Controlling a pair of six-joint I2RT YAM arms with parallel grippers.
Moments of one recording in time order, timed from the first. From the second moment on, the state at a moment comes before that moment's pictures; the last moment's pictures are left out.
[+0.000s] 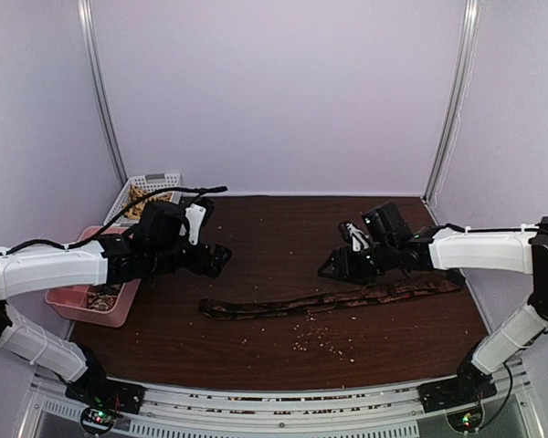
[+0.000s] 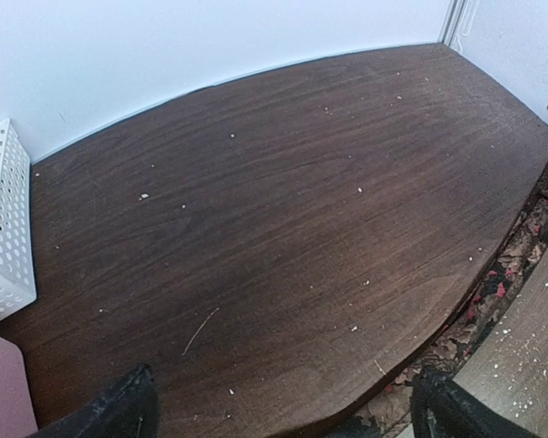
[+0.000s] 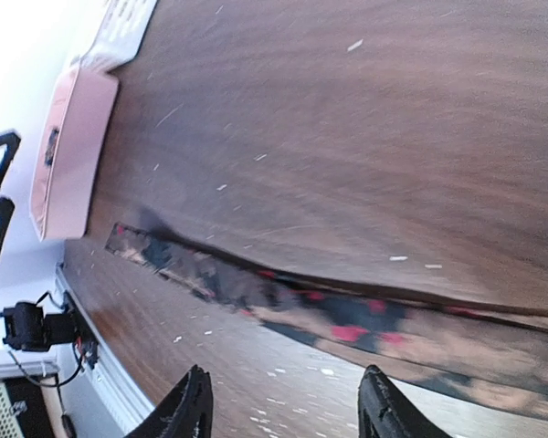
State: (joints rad) left arm -0.76 1.31 0.84 -0.10 -0.20 -0.17; right arm 0.65 1.50 0.91 -0.19 -0.33 0.66
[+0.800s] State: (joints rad) left arm -0.76 1.34 0.84 -0.10 -0.14 -0.18; right arm 0.62 1.71 0.76 0.10 -0.41 0.83
